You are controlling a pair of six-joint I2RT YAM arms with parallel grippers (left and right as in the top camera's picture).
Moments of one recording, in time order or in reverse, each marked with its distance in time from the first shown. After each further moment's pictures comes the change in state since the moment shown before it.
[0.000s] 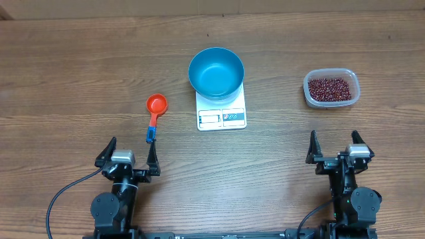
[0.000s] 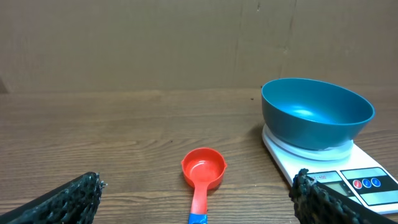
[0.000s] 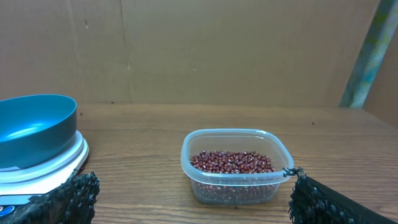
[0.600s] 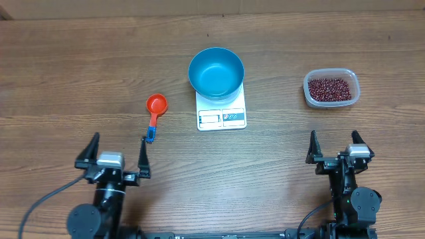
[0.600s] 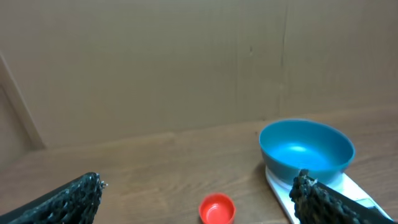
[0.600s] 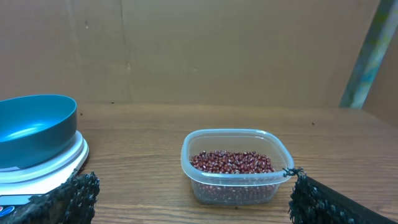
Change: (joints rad) left arm 0.000 0.106 0.397 -0.227 0.000 0.108; right arm 0.000 0.000 0.000 0.000 0.000 0.000
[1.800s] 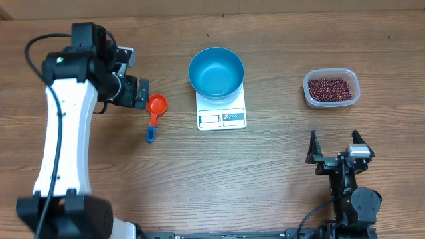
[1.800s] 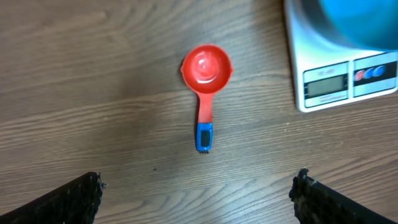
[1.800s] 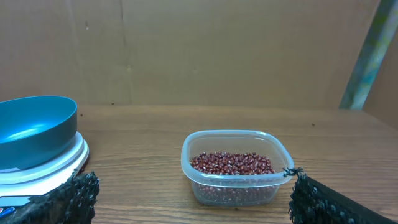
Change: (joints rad) left arm 0.005 1.553 1.266 -1.011 0.001 0.079; right arm 0.000 -0.002 0.000 0.003 -0.001 0.000
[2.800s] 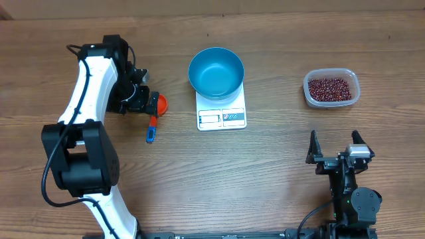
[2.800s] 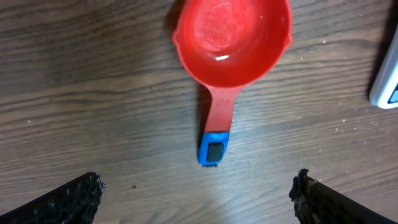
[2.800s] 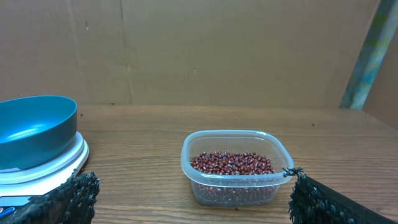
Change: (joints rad) left arm 0.000 0.353 0.000 0.001 -0.010 0.000; right arm 0.000 0.000 0.000 0.000 0.000 0.000
